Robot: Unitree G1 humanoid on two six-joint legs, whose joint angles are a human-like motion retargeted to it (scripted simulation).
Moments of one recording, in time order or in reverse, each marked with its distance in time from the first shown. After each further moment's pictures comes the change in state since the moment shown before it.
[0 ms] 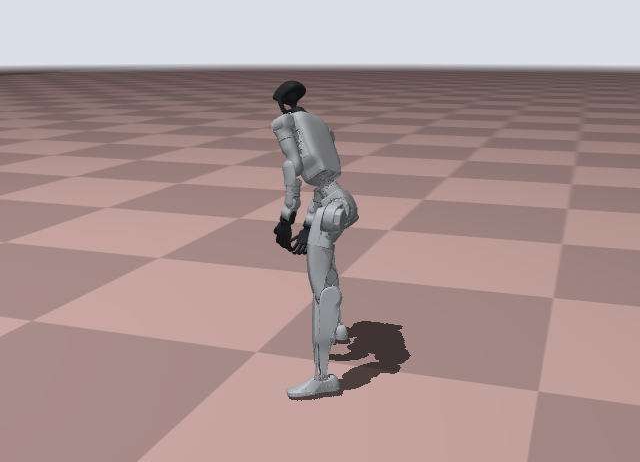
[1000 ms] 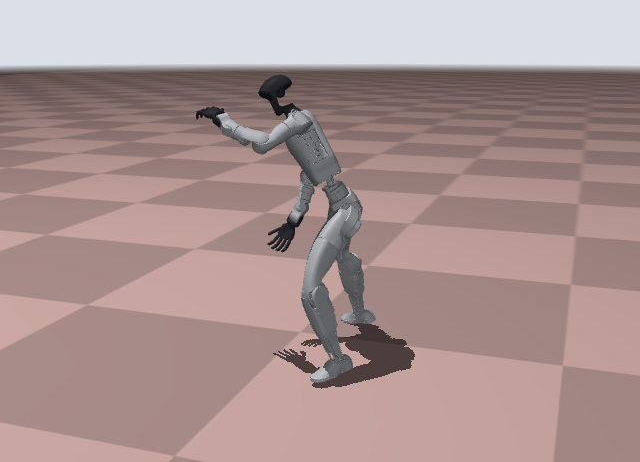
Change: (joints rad) left arm -1.227 0.703 -0.194 -0.871 0.189 -0.103 -0.085; right arm 0.314 -0.049 -0.279 -0.181 0.354 -0.395 -0.168; waist 0.465 0.005 -0.061; left_leg -0.544 0.329 -0.116 0.979 -0.475 0.153; right_leg 0.882 0.233 -0.368 -0.928 0.730 -0.012
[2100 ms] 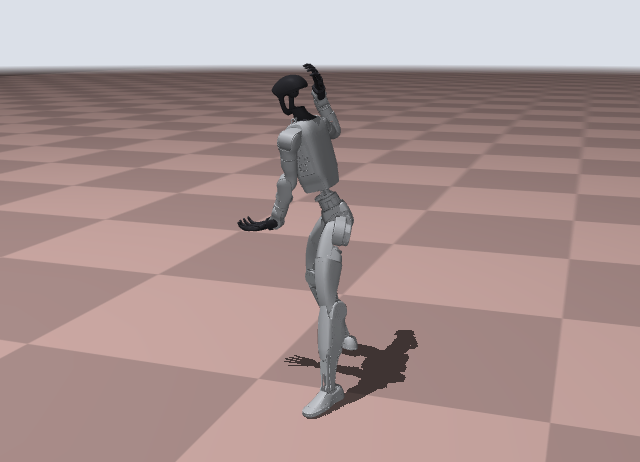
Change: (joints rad) left arm 0.952 -0.733 0.558 1.019 -1.410 0.446 -0.579; right arm -0.081 -1.002 -1.201 -1.452 -0.030 -0.444 -0.189; waist -0.675 -0.213 -0.068; left_leg 0.579 -0.105 0.317 -0.970 0.716 -0.153; right_leg -0.367 -0.095 0.132 0.838 -0.764 0.193
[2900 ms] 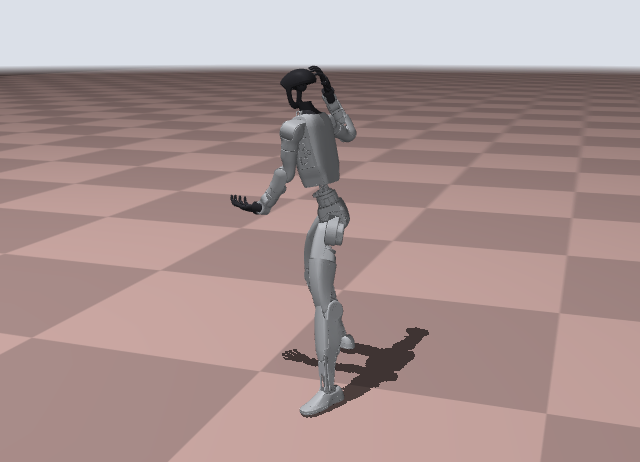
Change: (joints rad) left arm -0.033 0.034 -0.206 -0.189 0.137 -0.054 0.041; right arm 0.367 0.039 -0.151 0.004 -0.056 -0.035 -0.072; waist 0.090 0.089 0.067; left_leg 0.178 0.066 0.033 0.019 -0.123 0.013; right_leg 0.096 0.133 0.106 -0.112 0.053 -0.025
